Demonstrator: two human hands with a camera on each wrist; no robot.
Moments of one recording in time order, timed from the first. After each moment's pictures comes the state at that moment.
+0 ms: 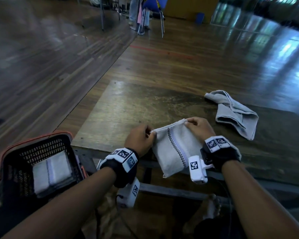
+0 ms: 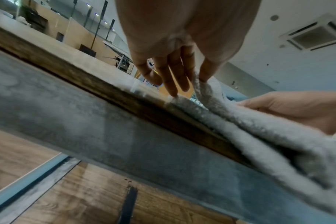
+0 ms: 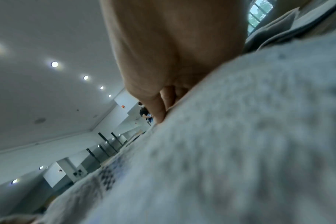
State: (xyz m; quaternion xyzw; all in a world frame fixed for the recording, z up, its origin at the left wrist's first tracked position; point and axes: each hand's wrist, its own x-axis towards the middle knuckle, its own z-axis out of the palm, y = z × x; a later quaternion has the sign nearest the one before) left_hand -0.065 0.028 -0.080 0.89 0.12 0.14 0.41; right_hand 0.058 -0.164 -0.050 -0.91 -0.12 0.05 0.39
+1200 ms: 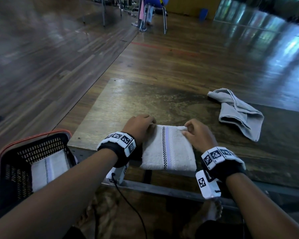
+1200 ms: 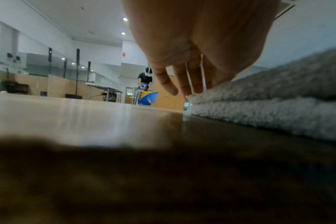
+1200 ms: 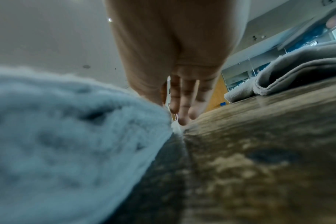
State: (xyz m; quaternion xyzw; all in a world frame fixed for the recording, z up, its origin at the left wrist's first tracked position) left_hand -0.022 0.059 -0.077 0.98 -0.04 0.09 0.17; right_hand 0.042 -0.168 -0.064 -0.95 -0.19 0.01 0.25
